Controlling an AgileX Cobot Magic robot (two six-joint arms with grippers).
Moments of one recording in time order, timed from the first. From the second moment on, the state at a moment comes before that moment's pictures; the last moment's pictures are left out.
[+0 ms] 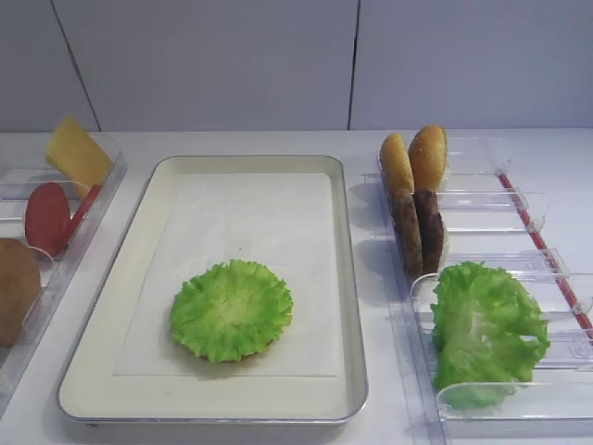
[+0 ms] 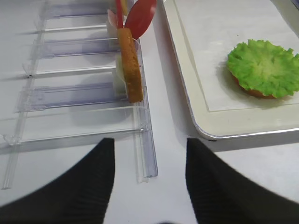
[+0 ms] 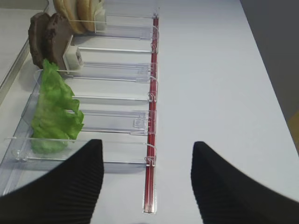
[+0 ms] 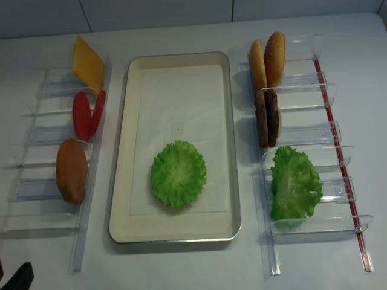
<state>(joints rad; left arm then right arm) -0.02 -0.02 -0.49 -0.08 1.18 0.07 -0.09 -0.02 -0.47 0.13 1.14 -0.12</state>
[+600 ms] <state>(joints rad) -0.02 -0.02 -0.49 -0.08 1.18 0.07 -0.09 -0.02 -0.47 0.13 1.14 -0.12</state>
